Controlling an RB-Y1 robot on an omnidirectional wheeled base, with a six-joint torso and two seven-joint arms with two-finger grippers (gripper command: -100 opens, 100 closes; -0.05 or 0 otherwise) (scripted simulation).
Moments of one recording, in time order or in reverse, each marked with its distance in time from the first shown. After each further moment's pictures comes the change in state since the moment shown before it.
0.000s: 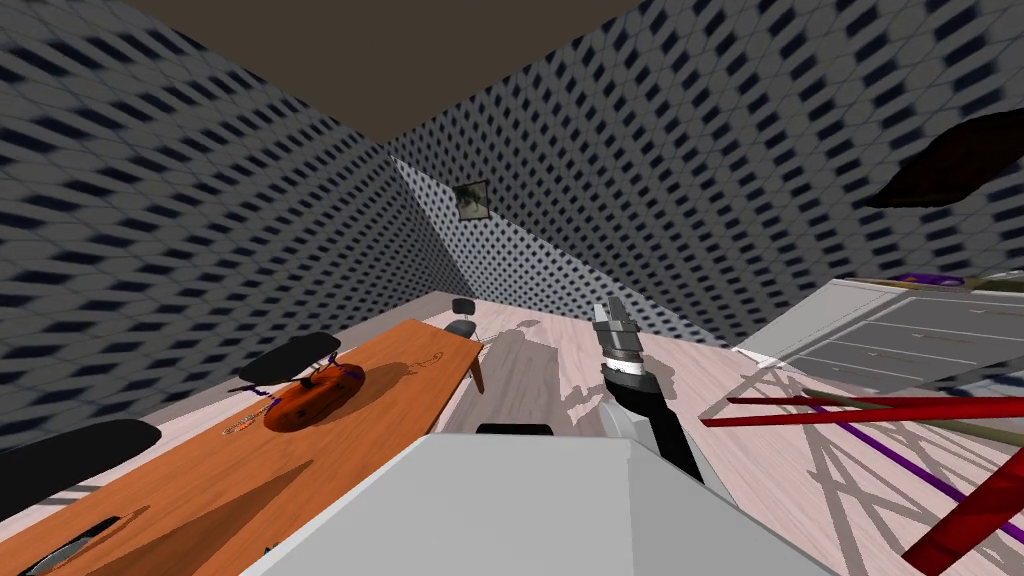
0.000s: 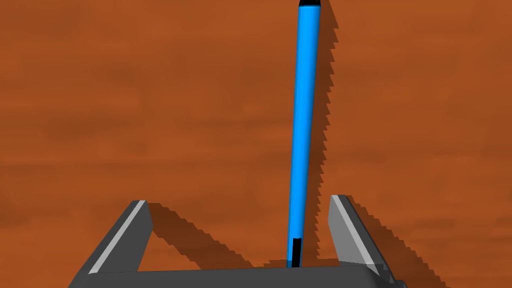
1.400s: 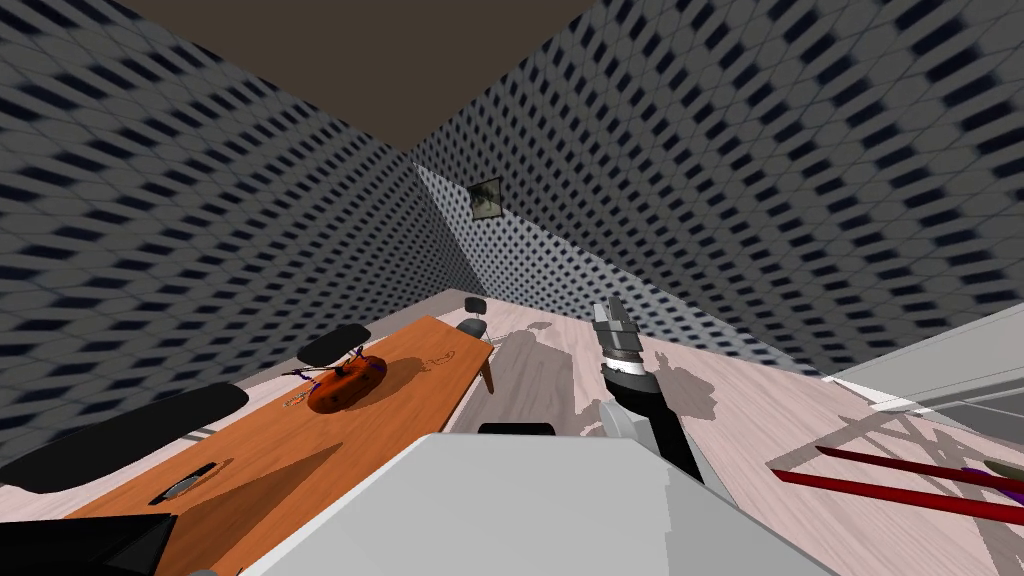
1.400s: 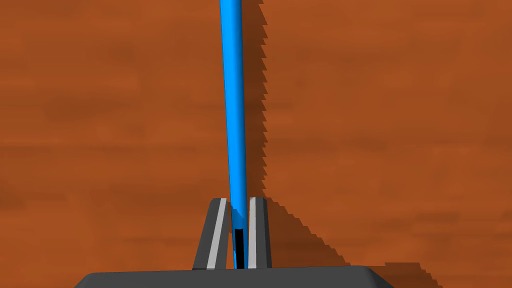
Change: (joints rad) left arm 0.093 -0.080 -0.015 -0.248 -0.136 -0.037 0.121; right arm 0.000 0.000 0.000 0.000 0.000 0.000 0.000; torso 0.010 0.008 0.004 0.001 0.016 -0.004
